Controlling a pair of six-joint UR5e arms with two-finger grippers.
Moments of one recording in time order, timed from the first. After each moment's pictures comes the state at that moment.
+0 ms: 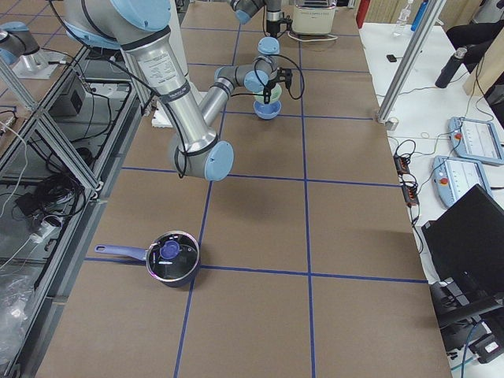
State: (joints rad) left arm -0.80 -1.66 -1.85 -2.03 -2.16 -0.93; right arm 0.56 -0.94 1.76 -1.47 2.01 1.22
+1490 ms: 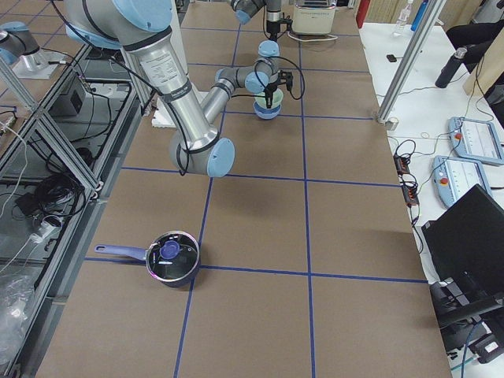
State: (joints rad) left arm -0.80 -1.67 -1.84 -2.03 -2.16 -0.93; right arm 0.54 -0.91 1.70 -1.47 1.95 1.19
